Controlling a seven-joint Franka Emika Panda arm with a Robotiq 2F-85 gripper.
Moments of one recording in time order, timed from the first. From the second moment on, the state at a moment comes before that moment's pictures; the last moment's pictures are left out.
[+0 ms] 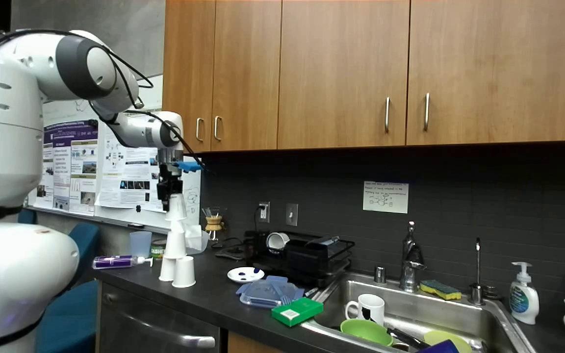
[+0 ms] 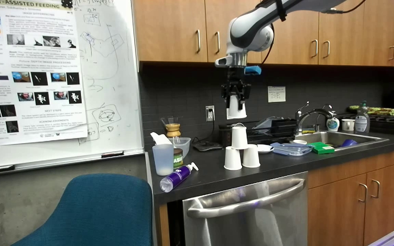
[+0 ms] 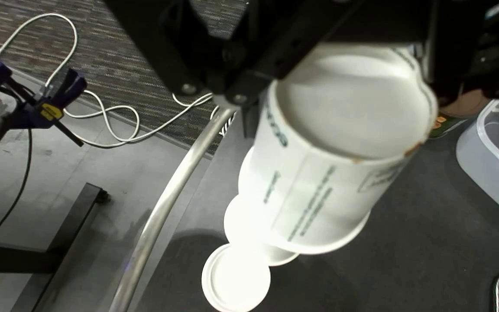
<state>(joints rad) 0.21 -0.02 0.18 -1.89 0.01 1.99 -1.51</state>
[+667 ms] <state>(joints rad) 0.21 -0.06 0.18 -2.00 0.01 2.07 -1.51</state>
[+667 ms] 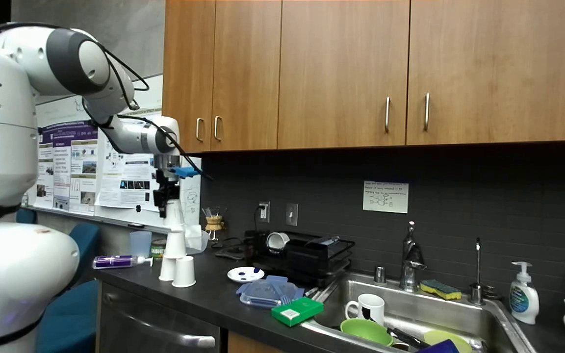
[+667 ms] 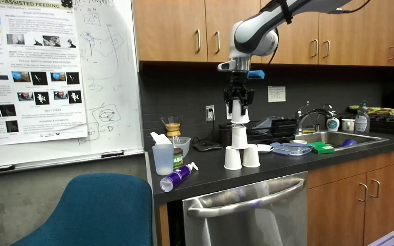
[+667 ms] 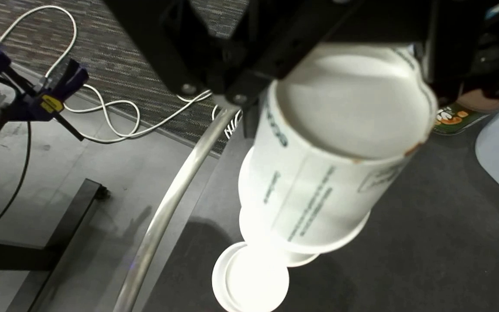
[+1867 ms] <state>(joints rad) 0.22 -0.07 0.19 -2.02 0.01 2.08 -1.50</state>
